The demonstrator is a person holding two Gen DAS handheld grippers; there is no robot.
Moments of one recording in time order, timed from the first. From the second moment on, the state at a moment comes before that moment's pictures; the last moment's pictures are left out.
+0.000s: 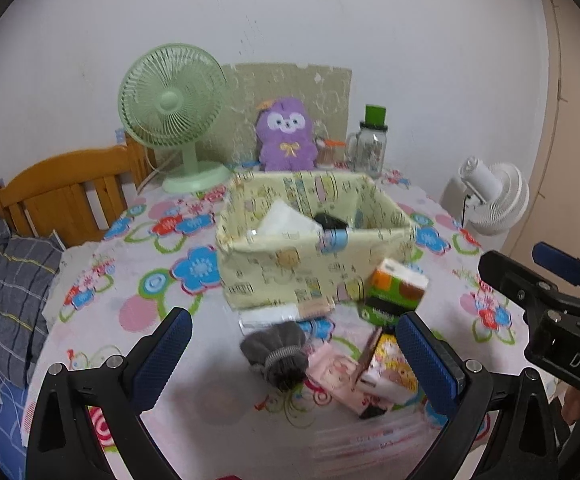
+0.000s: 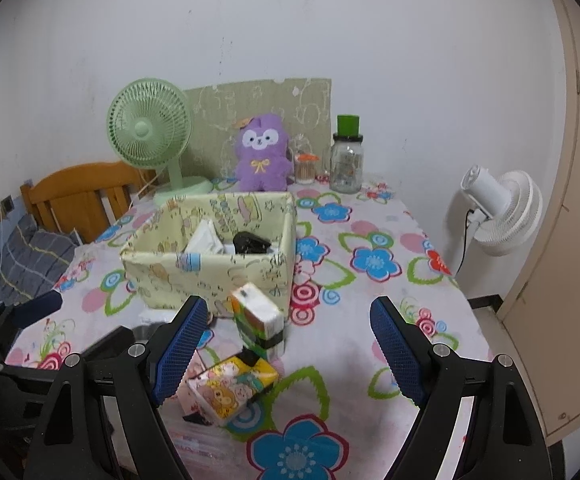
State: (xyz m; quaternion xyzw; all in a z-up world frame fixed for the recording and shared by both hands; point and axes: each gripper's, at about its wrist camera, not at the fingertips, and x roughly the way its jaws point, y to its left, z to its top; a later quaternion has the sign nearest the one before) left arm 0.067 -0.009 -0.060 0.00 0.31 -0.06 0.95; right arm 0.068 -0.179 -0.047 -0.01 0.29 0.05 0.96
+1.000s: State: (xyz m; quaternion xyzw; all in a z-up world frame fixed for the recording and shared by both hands) left arm 0.055 -0.033 -0.120 -0.06 0.35 -0.04 0.93; right arm 0.064 -0.177 -0.103 -0.01 0.31 0.07 0.95
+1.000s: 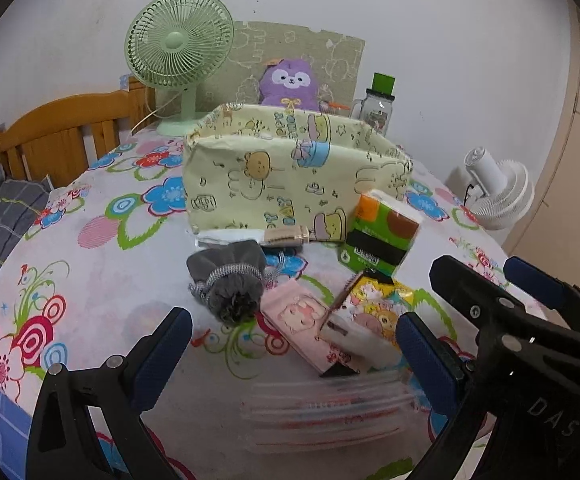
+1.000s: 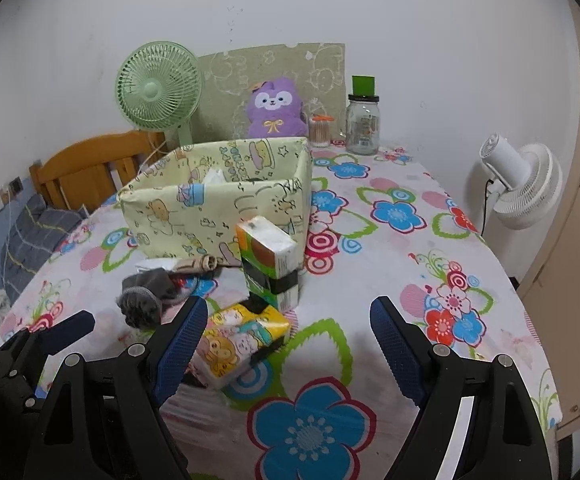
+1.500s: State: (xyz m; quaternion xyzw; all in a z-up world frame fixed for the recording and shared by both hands) left arm 0.041 -0.059 -0.137 -0.03 0.36 -0.05 0.93; right arm 0.053 -0.189 -0.123 -0.01 0.34 0.06 0.94
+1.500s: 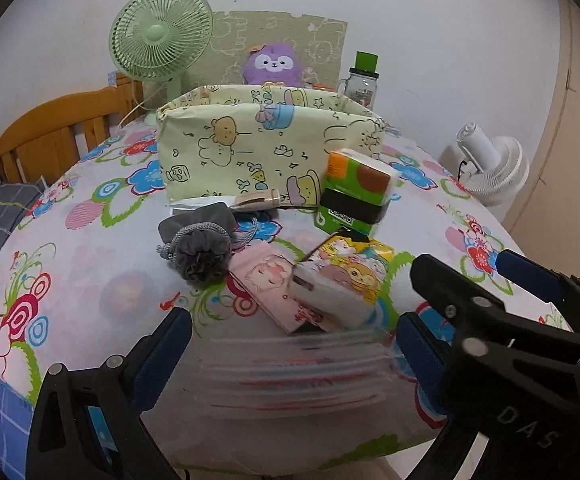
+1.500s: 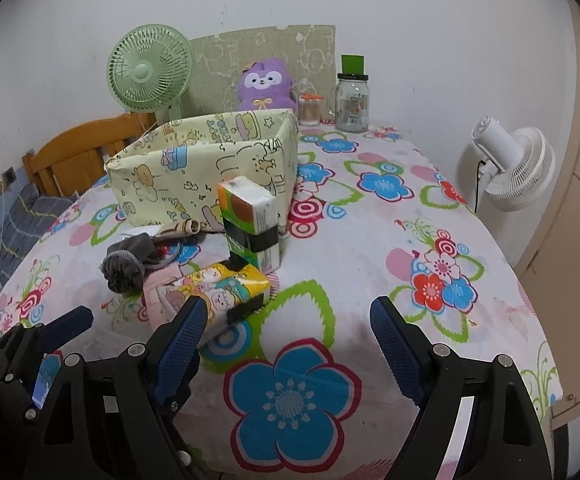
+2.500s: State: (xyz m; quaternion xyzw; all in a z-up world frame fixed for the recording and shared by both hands) left arm 0.039 -0.069 -0.152 -0.02 0.38 -0.04 0.92; right arm 0.057 -0.179 -0.140 -0.02 0.36 0.09 0.93
